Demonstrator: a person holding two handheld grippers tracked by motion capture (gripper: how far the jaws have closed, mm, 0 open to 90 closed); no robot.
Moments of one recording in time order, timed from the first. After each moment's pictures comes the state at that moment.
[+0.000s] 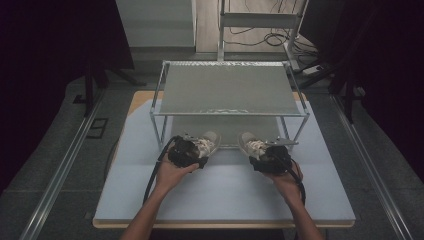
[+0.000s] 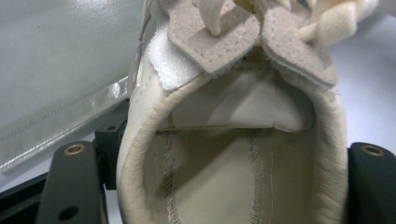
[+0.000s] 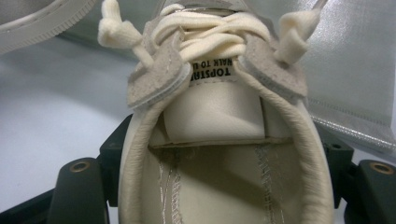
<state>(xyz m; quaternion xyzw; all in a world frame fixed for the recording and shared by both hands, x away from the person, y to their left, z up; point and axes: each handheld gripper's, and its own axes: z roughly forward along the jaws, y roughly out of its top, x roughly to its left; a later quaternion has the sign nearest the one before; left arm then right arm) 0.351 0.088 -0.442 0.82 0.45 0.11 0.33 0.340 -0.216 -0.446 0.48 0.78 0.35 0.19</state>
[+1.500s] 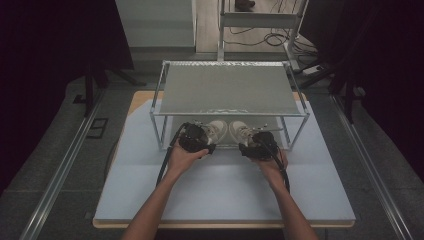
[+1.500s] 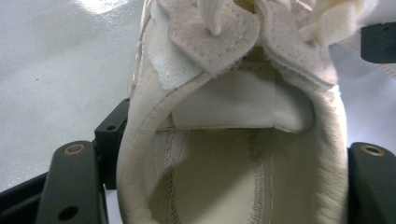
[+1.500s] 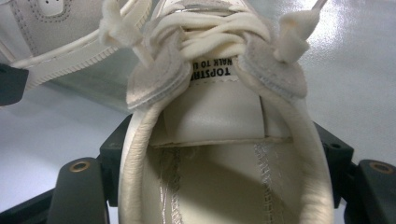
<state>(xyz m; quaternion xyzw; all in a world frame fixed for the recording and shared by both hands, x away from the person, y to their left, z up) 0.398 0.067 -0.437 0.83 0.44 0.12 0.31 0.385 -0.183 -0.447 0.50 0.77 0.35 0.19</state>
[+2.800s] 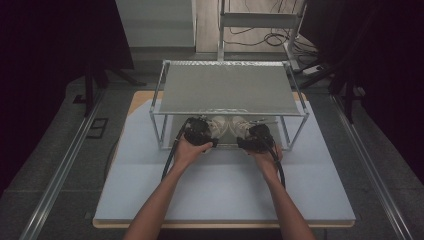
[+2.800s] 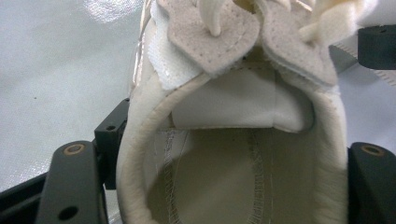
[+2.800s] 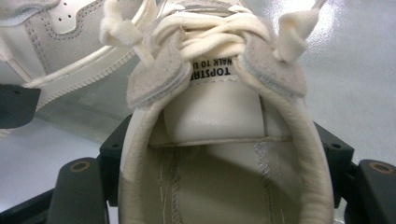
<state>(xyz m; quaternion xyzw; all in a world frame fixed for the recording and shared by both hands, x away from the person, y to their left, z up) 0.421 0.048 -0.446 0.81 0.49 0.11 0.31 0.413 -0.174 -0.453 0.53 0.75 0.34 0.20</state>
